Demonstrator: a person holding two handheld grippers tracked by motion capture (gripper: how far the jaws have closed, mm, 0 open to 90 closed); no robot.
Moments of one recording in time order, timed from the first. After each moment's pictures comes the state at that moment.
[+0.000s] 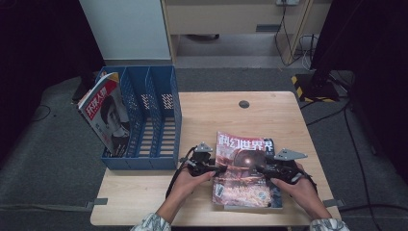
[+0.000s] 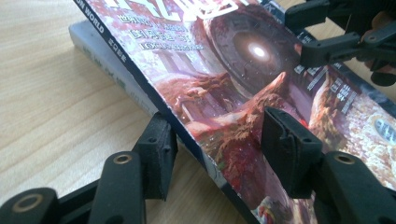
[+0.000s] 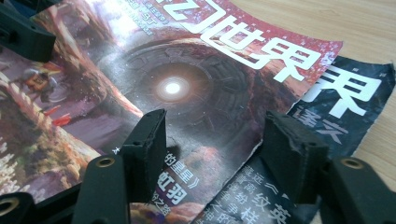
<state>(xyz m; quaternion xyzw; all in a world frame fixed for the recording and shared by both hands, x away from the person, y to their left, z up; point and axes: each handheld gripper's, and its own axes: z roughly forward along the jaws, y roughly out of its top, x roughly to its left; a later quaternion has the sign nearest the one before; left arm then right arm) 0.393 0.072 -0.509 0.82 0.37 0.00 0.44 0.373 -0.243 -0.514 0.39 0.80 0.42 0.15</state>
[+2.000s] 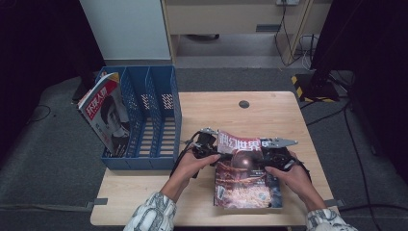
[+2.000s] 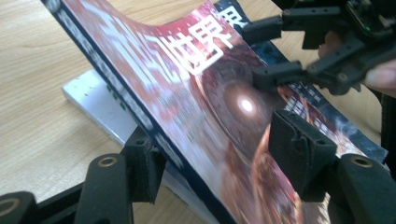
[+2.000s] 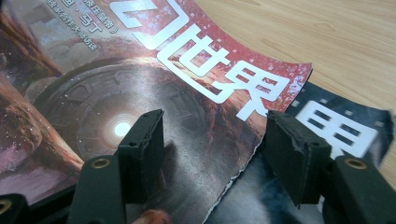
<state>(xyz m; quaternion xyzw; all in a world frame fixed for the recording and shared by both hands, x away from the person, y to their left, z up) 0.440 0.059 -0.479 0.82 0.37 -0.06 0.43 0.411 -0.228 -0.510 0.38 0.82 0.40 0.16</state>
